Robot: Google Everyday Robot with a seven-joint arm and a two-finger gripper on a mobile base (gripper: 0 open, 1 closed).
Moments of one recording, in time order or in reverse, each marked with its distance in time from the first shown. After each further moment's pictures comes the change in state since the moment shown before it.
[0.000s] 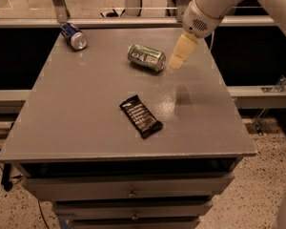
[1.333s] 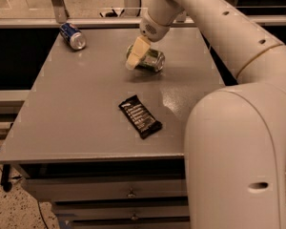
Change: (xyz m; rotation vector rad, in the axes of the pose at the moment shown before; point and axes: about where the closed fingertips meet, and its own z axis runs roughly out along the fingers) arm -0.097 -0.020 0.115 -0.123 -0.044 0.089
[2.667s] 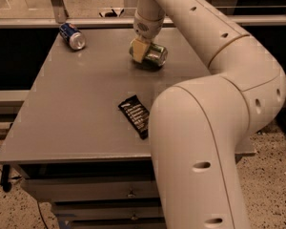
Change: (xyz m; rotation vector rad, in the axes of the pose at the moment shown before) arm 0.003 -0.016 0.013 0.065 0.220 0.010
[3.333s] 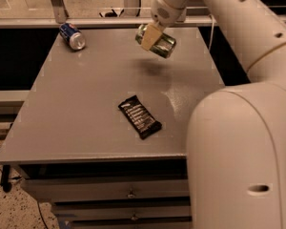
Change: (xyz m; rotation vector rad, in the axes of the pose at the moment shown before) arm 0.011 -0.001 -0.061 -0.021 -0.228 -0.035
